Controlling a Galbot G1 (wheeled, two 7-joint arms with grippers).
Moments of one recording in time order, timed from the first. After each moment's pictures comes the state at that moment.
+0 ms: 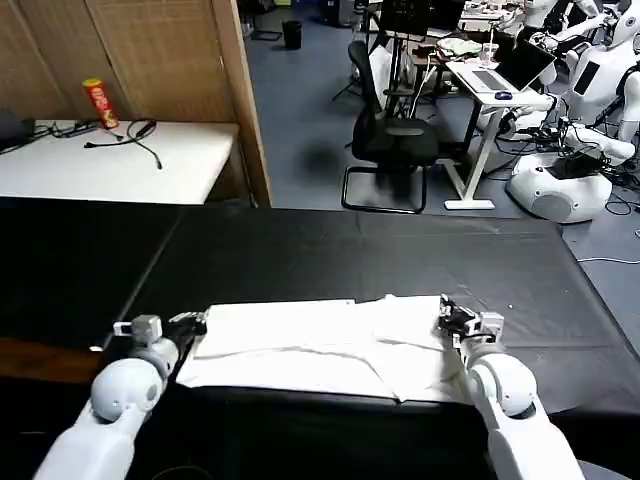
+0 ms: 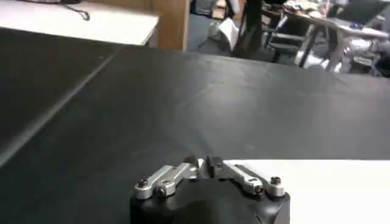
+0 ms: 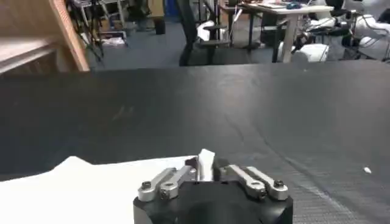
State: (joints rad) left arm 1.17 -1.05 -0.46 -1.76 -0.60 0.49 -0.06; right arm -1.13 1.26 0.50 1.75 0.38 -0.48 0.16
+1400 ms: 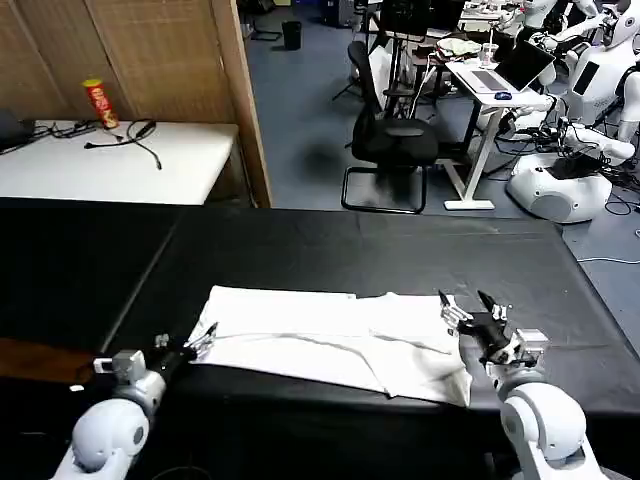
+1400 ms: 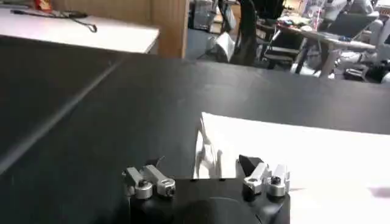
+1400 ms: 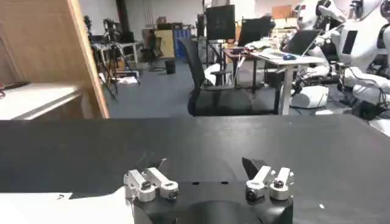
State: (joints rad) left arm 1.39 -1.11 -0.58 -1.87 -0.56 0.40 -0.01; right arm -1.35 1.23 0.63 2.07 0.44 -0.47 0.07
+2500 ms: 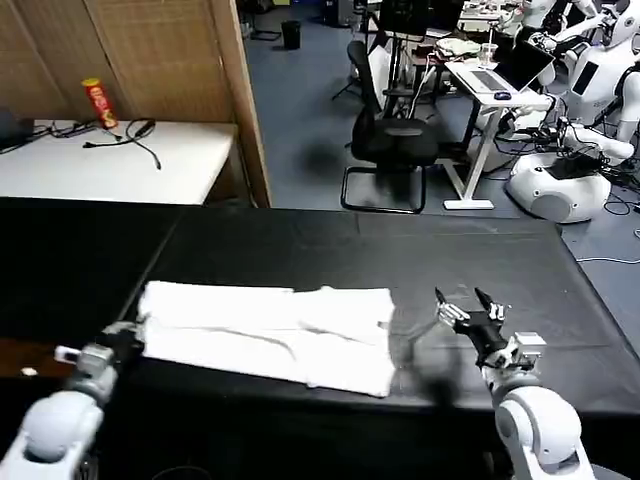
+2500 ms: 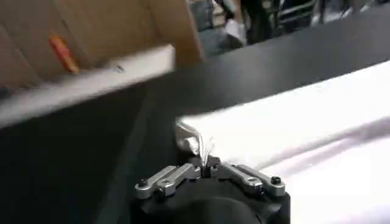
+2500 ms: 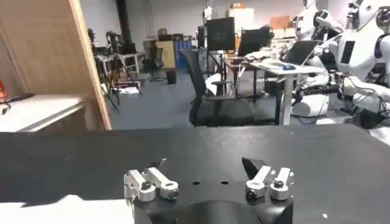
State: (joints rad) left arm 1.39 -0.92 -0.70 -1.77 -0.19 0.27 0.05; right arm -1.35 1.28 0.62 2.08 0.40 -0.45 0.06
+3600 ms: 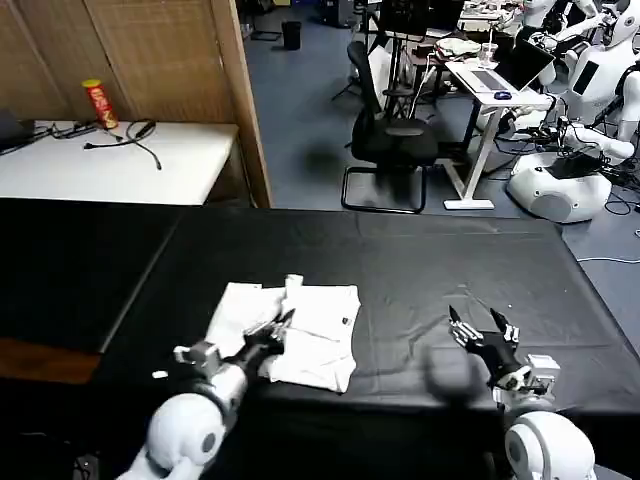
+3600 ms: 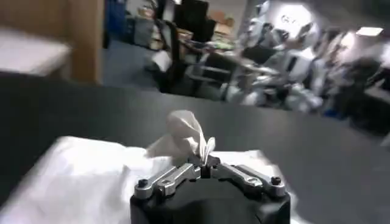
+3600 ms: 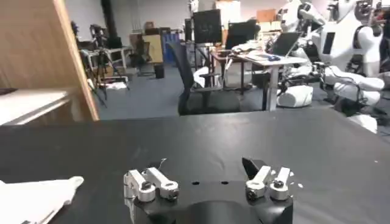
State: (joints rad) left arm 1.30 -1.24 -0.28 -2.07 -0.61 0.47 -0.05; right arm -1.47 1.33 0.70 2.12 0.37 -0.43 0.06
